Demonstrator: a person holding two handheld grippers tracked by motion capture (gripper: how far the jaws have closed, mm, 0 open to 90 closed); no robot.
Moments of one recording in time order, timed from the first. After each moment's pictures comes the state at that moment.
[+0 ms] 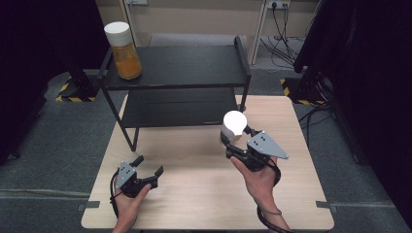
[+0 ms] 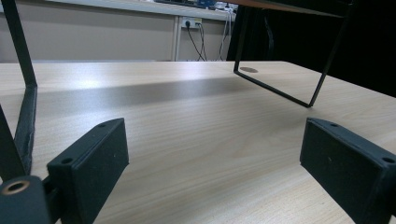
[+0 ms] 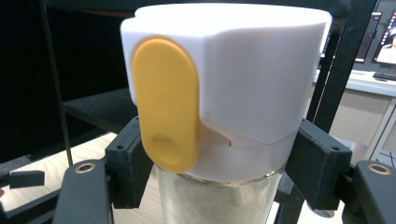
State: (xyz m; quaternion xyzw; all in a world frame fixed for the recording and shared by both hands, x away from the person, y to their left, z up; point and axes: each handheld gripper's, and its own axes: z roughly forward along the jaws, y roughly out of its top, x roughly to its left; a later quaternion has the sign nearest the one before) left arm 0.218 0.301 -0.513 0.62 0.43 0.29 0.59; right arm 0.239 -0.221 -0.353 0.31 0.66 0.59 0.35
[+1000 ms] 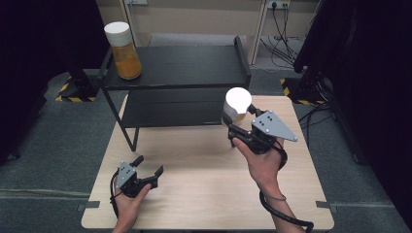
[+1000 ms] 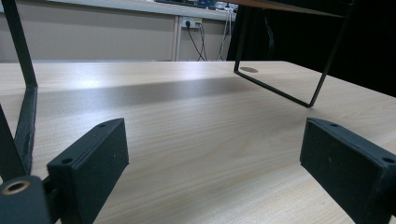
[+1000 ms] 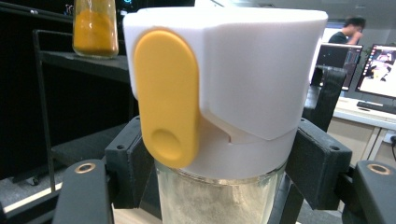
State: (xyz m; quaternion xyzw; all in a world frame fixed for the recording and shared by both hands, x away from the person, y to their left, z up) left arm 0.218 0.300 -0.513 0.62 0.43 0.29 0.59; right arm 0.247 -0.216 -0.302 0.30 0.64 0.60 0.37
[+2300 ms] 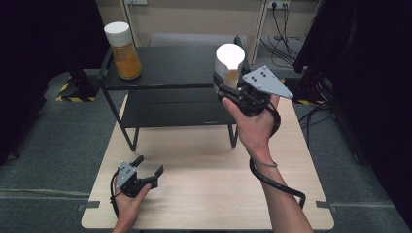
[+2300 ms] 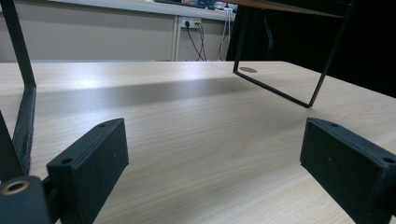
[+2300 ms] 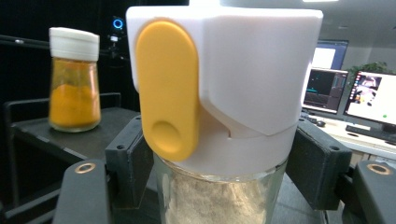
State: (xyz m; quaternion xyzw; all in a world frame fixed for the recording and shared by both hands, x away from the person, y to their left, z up) left arm 0.218 0.300 -0.513 0.62 0.43 0.29 0.59; right arm 0.283 -0.180 -0.229 0.30 0.62 0.61 0.40
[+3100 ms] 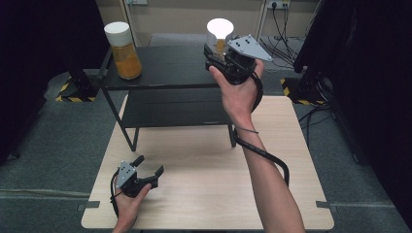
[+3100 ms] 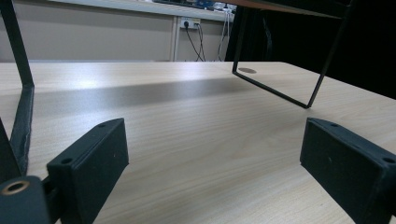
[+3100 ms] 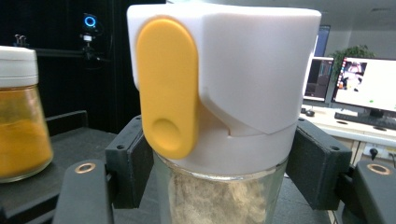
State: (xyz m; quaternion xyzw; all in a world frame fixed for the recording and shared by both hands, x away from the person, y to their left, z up) left arm 0.219 0.301 -0.514 0.62 0.43 0.29 0.59; right arm 0.341 -0.140 -0.202 0.34 0.61 0.60 0.40
